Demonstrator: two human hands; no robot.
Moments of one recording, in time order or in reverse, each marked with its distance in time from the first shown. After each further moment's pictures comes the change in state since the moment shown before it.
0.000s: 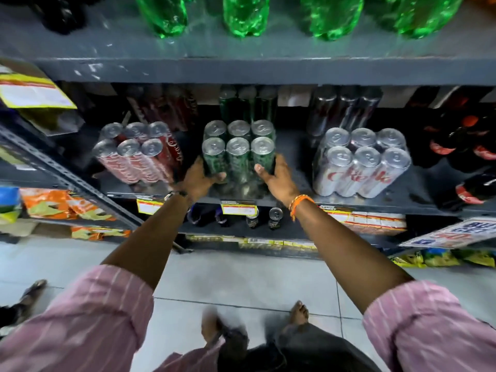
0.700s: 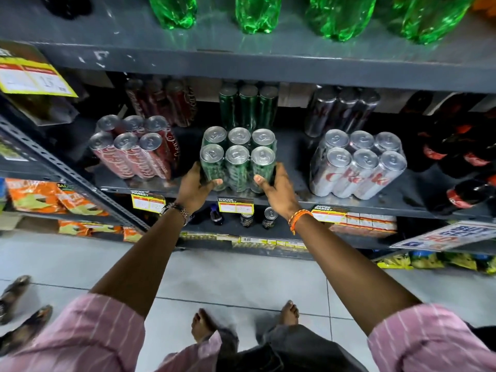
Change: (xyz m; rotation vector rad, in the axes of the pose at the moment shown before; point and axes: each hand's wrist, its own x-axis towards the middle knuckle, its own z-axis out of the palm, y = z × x) left_hand -0.025 -0.020 0.007 0.141 0.101 0.135; right_hand -0.031 0.009 0.004 -0.023 0.045 -0.061
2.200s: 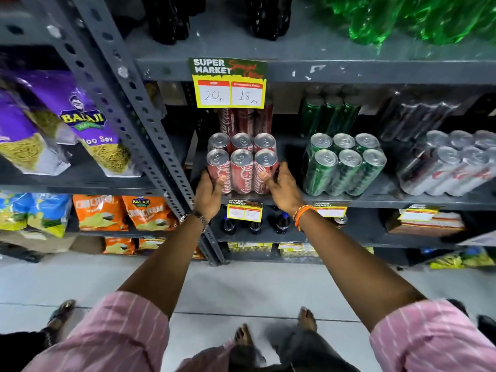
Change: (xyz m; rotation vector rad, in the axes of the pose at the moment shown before) left_hand 0.011 -0.132 -0.204 -0.026 0.108 0.033; right_hand 0.019 -0.116 0.234 -0.061 0.038 -0.028
